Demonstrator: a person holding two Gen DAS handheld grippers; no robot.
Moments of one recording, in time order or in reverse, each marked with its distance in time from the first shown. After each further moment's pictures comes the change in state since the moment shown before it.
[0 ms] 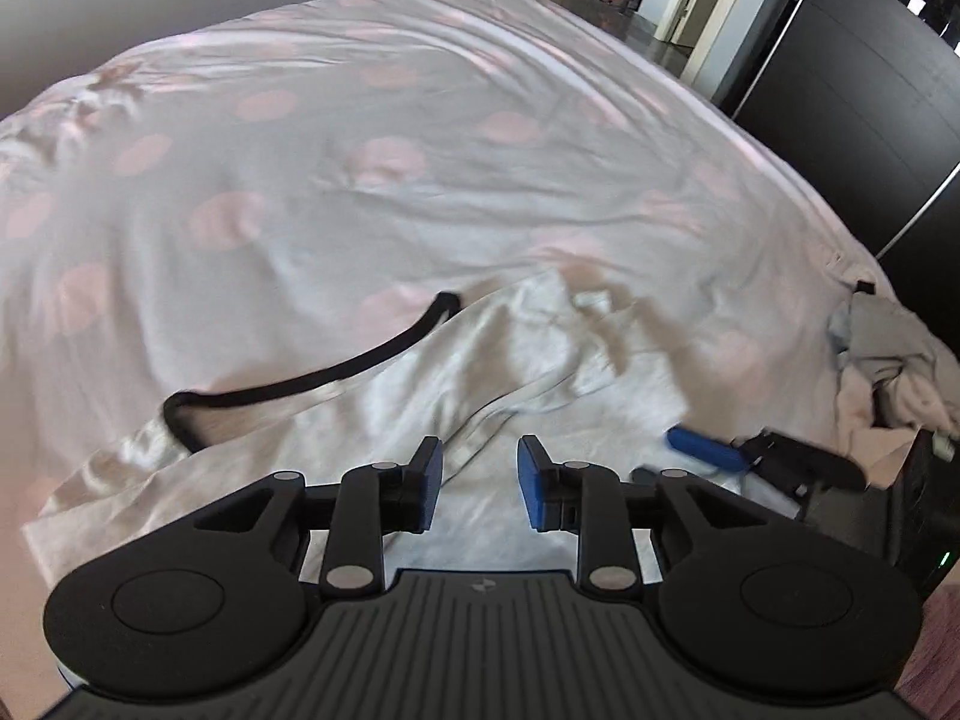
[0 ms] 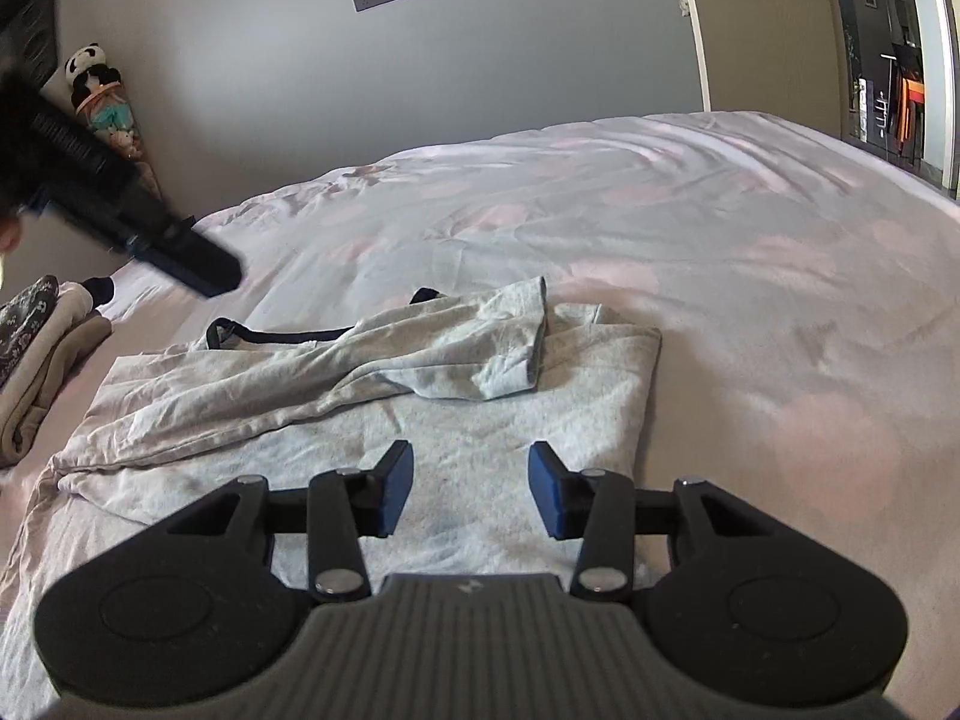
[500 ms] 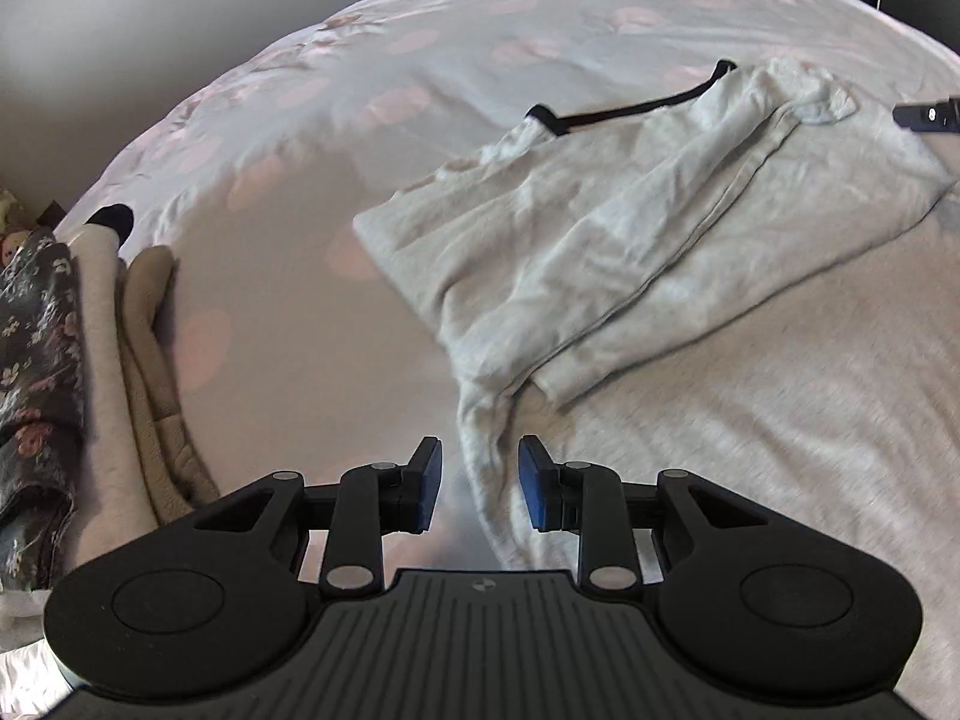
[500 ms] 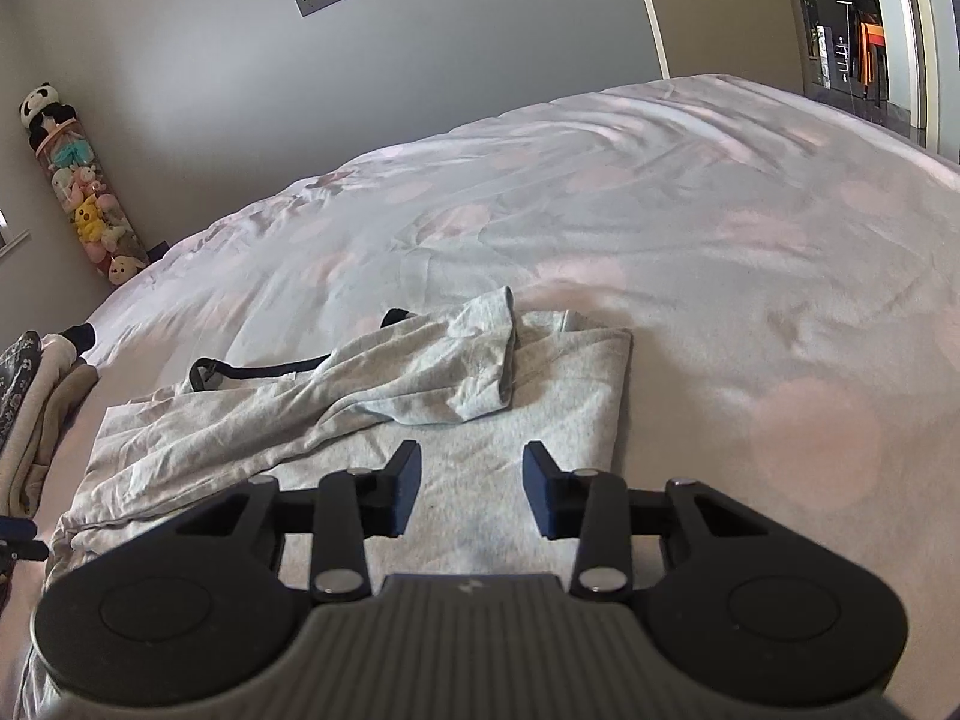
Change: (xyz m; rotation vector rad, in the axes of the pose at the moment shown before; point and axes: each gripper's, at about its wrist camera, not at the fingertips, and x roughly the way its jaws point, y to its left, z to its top) left arm -0.043 0.103 -0.182 0.083 0.010 0.399; right arm 0.004 -0.006 0.026 0.082 0.045 -0.040
